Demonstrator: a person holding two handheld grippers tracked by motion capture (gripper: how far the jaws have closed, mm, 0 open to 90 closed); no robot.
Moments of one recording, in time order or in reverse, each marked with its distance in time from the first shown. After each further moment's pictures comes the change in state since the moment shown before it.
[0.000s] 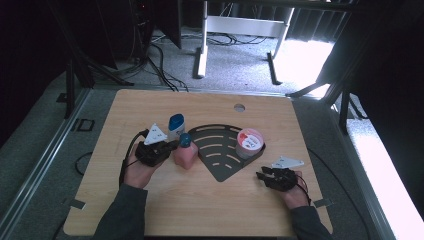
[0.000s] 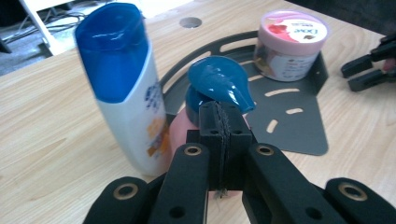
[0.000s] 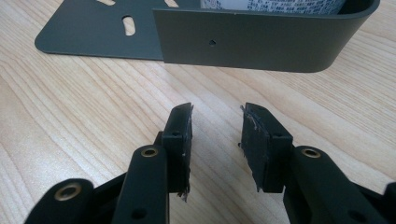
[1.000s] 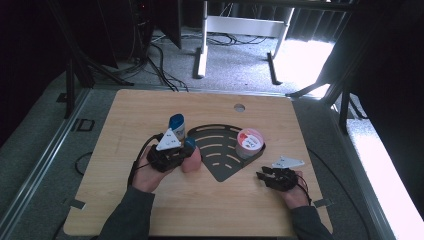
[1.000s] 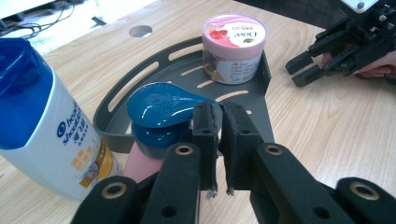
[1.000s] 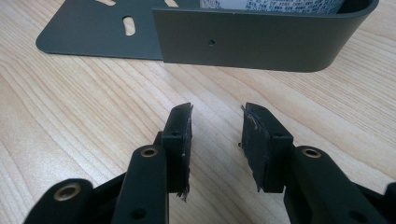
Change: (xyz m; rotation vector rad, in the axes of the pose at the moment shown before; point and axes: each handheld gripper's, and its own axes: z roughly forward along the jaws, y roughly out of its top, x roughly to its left) left arm -0.029 0.014 0.005 0.009 -0.113 0.084; right arm -0.001 -0.001 -0.001 -0.001 0.007 0.006
